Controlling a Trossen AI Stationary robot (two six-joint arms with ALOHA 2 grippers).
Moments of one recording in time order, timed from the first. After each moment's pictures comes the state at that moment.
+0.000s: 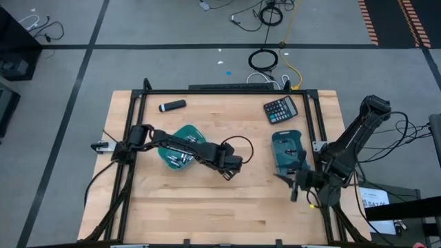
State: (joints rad) left arm -0.15 2.15 1.68 -0.96 -0.24 -0.89; right arm 0.96 1.03 0.58 -0.16 1.18 0.24
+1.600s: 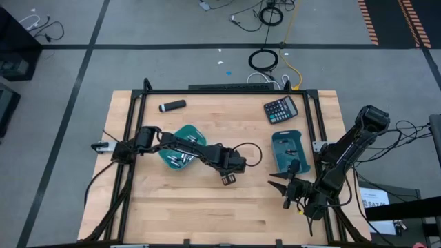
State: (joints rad) left arm -0.14 2.26 1.68 -0.88 -0.16 -0.47; right arm 0.97 1.32 0.58 -0.16 1.18 0.38
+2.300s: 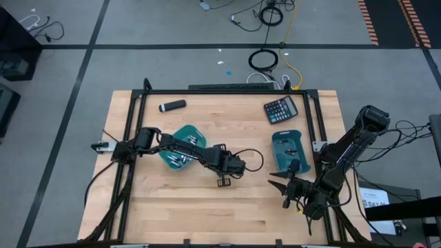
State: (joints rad) left arm -0.15 2.26 1.68 -0.89 -0.20 -0.25; right arm 0.97 1.32 0.58 -0.18 1.18 0.41
